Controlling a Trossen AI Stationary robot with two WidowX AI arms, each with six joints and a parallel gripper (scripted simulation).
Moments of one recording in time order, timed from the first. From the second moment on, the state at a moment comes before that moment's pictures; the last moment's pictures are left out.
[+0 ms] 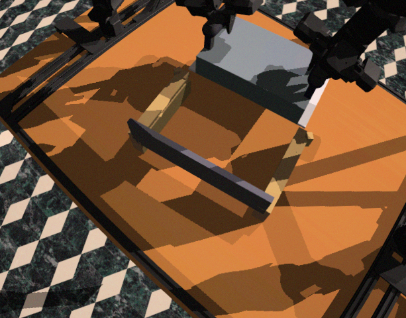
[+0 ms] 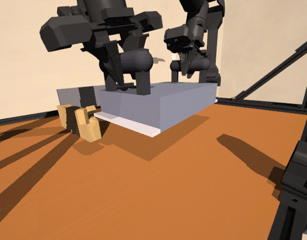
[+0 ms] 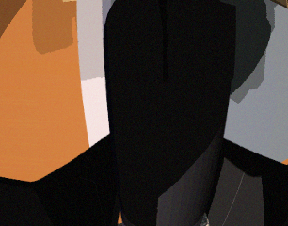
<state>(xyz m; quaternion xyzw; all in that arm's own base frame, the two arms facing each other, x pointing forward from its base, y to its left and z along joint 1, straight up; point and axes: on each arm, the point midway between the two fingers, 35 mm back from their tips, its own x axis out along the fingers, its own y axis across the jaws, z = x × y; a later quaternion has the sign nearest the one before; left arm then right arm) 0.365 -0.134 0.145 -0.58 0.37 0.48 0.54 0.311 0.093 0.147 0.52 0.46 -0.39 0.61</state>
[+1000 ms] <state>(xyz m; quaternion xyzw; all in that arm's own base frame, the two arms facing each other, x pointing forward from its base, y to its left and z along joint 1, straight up) 0.362 -0.120 0.140 -0.58 0.37 0.49 0.54 0.315 0.078 0.142 0.51 0.46 -0.39 0.61</state>
